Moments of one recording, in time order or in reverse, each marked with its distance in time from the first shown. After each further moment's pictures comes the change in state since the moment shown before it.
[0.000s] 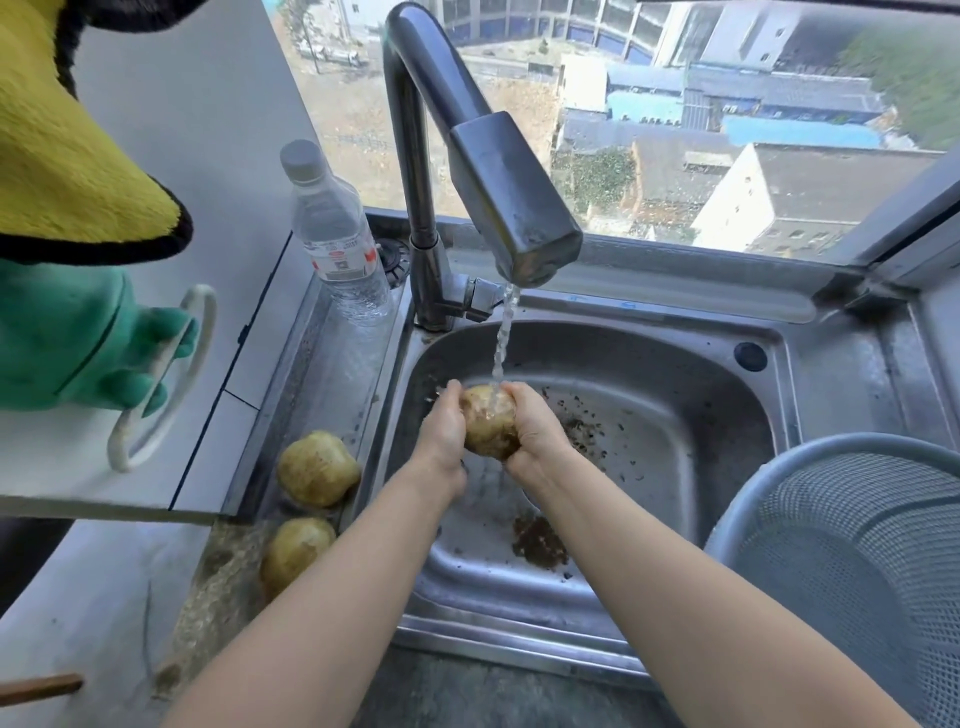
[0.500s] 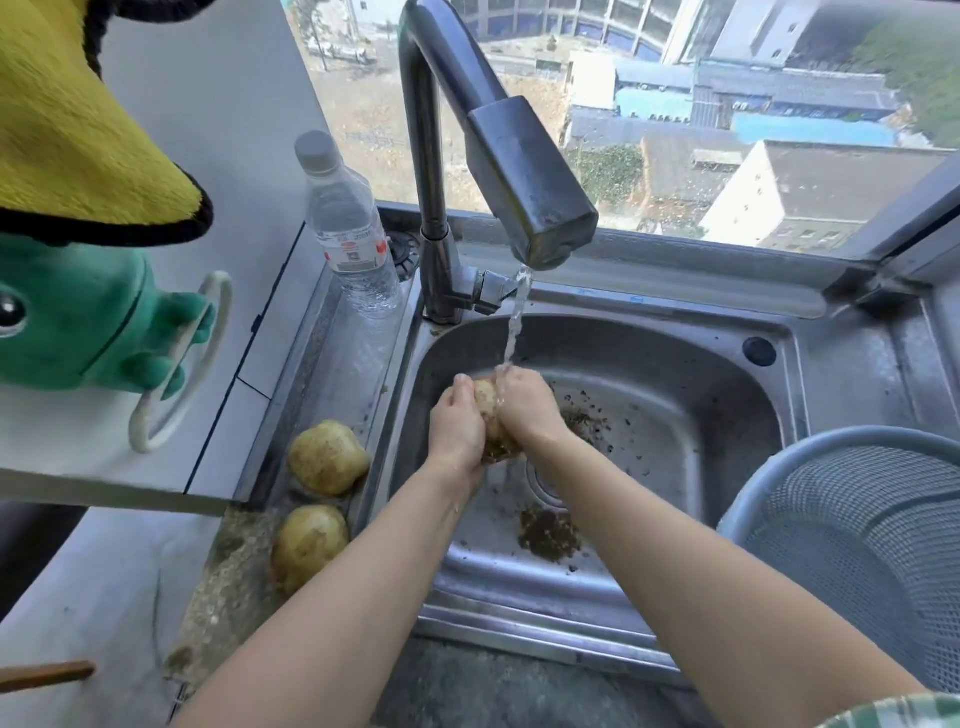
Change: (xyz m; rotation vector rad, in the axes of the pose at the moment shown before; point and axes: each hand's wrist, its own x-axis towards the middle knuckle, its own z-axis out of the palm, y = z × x) left_hand -0.004 -0.006 0.002 -0.050 0.108 0.126; right_hand 0.002 -0.007 0.007 -1.095 0.000 -0.491
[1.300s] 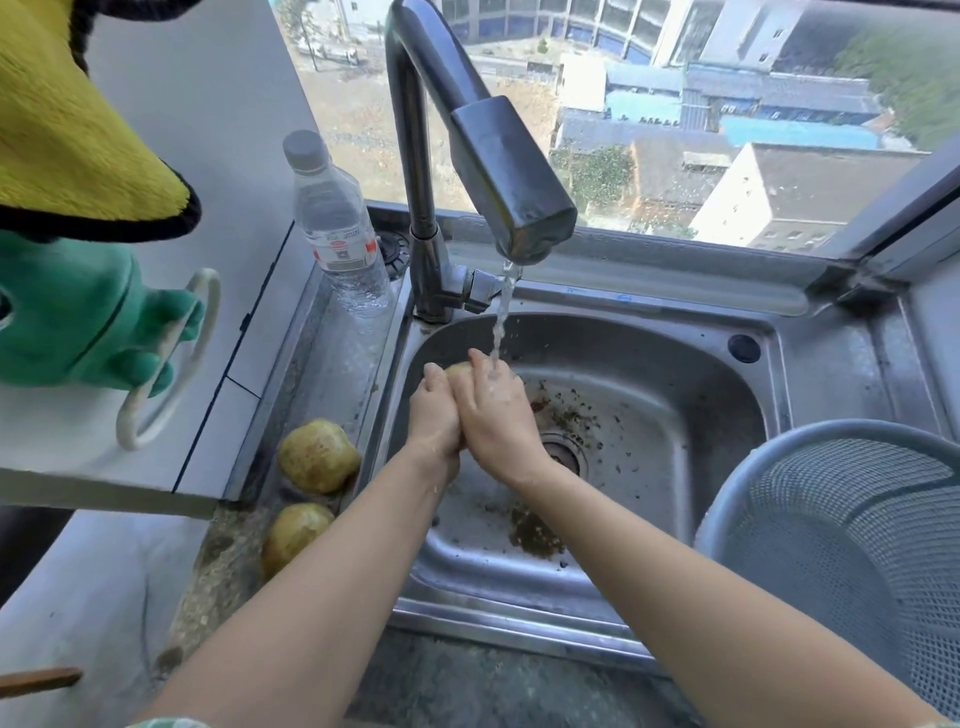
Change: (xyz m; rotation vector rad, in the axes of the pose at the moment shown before) left_hand 0.001 0.014 -0.004 0.022 -0.029 0.015; right_hand -0.039 -0.013 0.000 -0.104 0.009 -0.266
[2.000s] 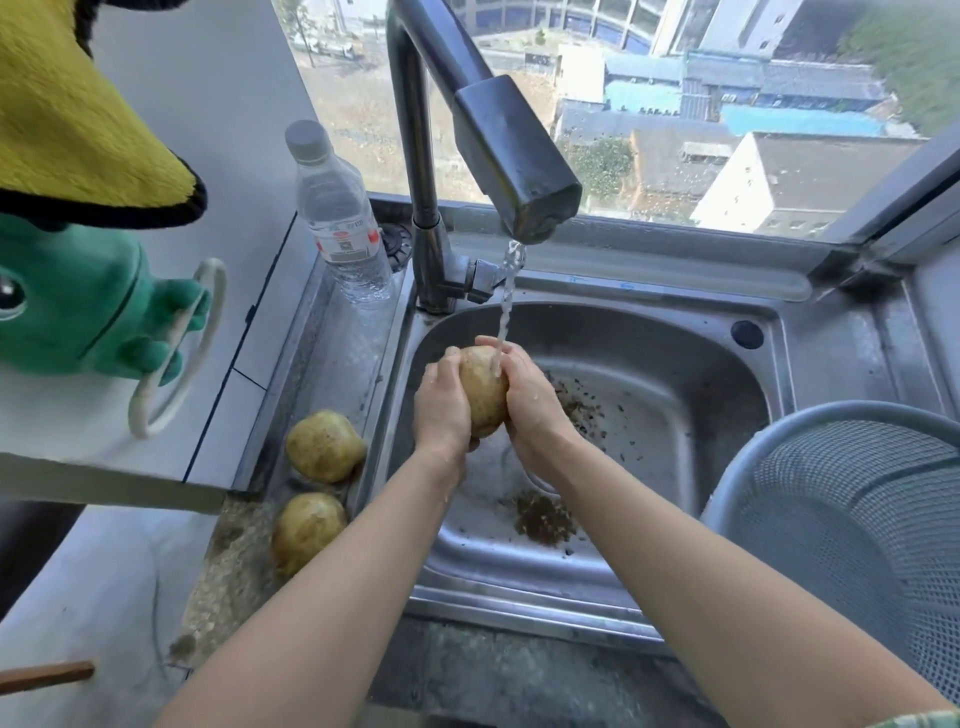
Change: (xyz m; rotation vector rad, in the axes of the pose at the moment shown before) left_hand -0.007 -0.009 -0.005 0.126 0.046 0.136; right_hand 0.004 0.011 -0.006 0.954 0.053 0.273
